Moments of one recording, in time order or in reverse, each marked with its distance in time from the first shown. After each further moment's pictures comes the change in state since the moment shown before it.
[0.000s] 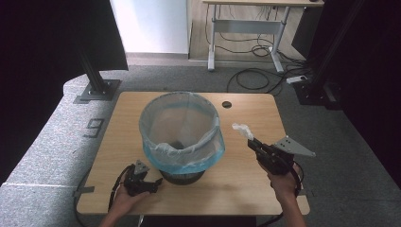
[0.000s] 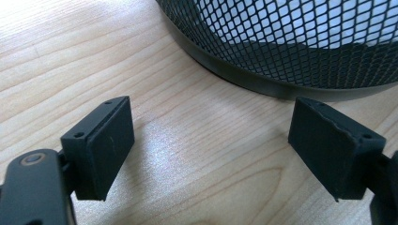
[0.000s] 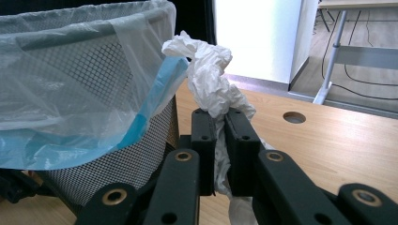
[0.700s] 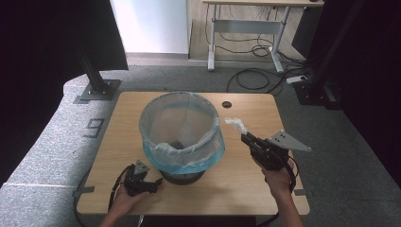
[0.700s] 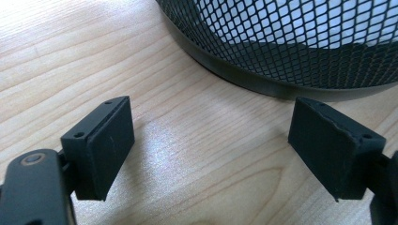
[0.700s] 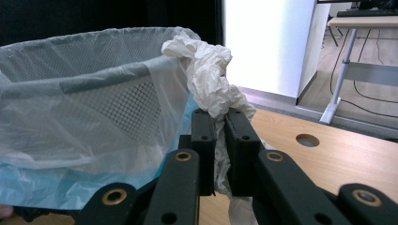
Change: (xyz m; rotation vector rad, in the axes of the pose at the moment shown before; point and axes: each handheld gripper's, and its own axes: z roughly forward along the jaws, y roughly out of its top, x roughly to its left) left arm 0.000 0.000 0.000 0.000 0.000 0.000; right arm 0.018 0.023 0.008 -0.040 0.031 -0.026
